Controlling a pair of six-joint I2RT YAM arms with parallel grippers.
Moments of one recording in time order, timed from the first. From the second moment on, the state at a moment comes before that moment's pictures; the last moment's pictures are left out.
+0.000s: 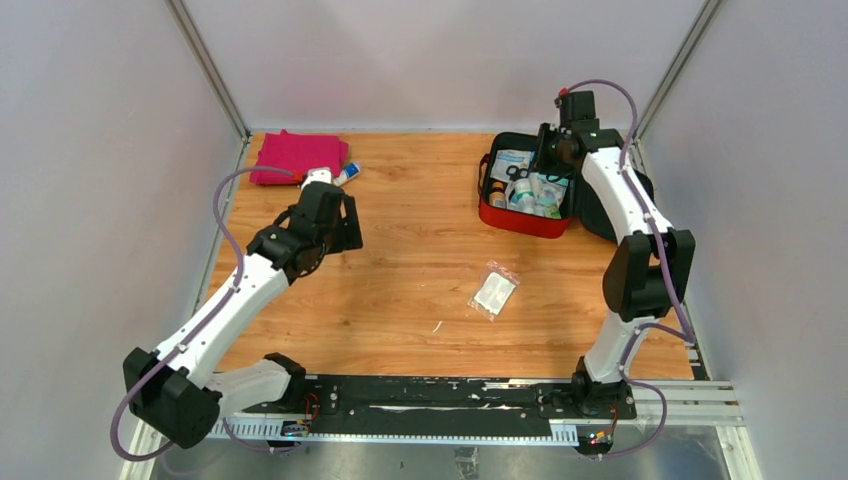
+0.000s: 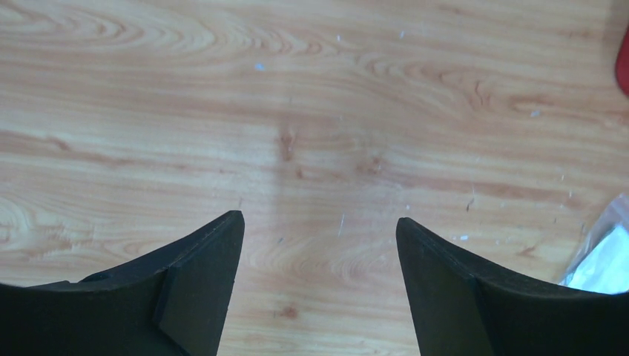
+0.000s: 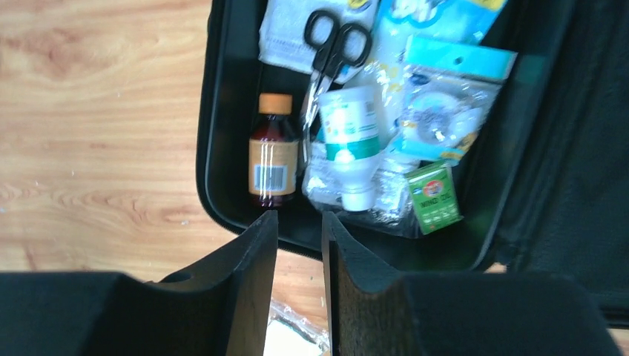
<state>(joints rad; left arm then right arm) -0.48 1.09 0.98 -0.68 -0.37 -0.49 0.12 1.81 1.73 -0.71 -0.08 0.27</state>
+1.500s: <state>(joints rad) -0.17 1.59 1.36 -0.65 -0.25 -0.35 0.67 1.48 1.27 -0.81 0.16 0.39</state>
